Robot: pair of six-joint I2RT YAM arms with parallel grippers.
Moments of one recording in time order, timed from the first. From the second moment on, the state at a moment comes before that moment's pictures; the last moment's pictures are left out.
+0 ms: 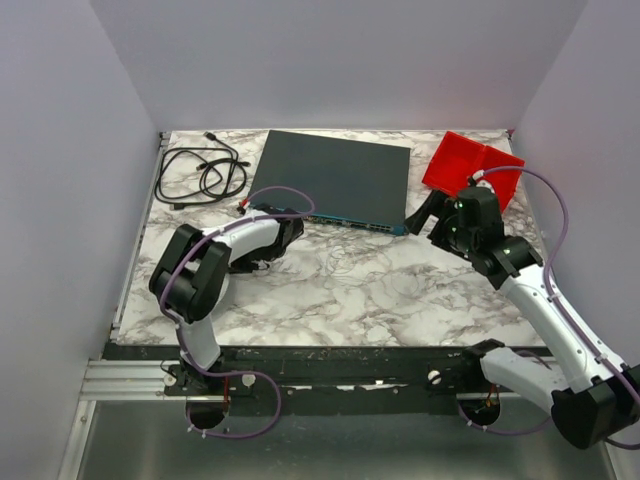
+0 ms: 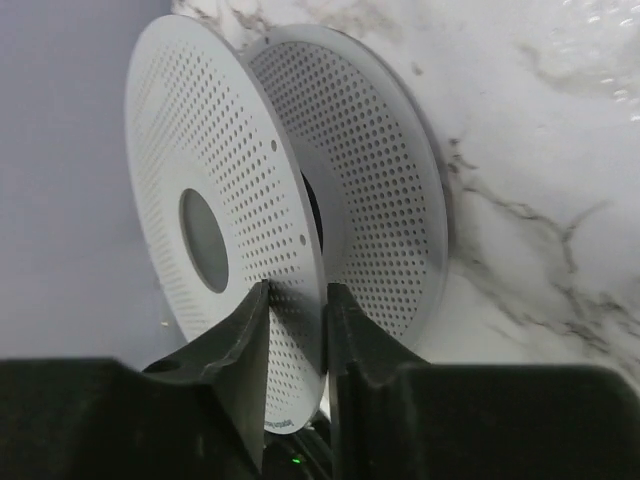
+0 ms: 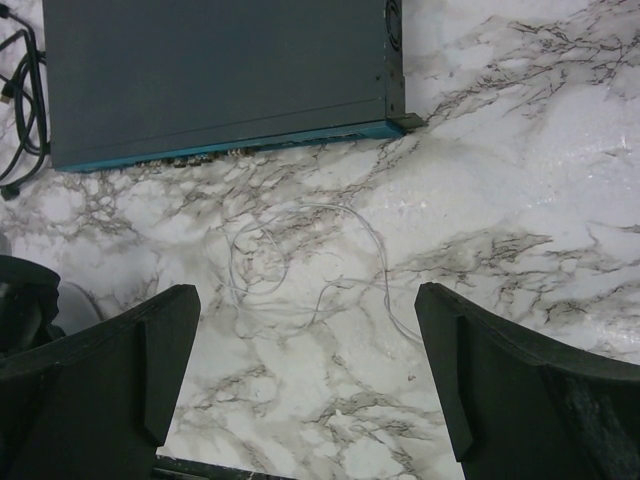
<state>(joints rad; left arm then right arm) -0.54 1.80 1.14 -1.18 -0.83 -0.82 0.36 1.01 0.94 -0.57 0.11 0.71</state>
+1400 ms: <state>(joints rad) -0.61 1.24 1.28 -0.93 -0.26 -0.54 0.55 1.24 0.94 -0.44 0.10 0.62</state>
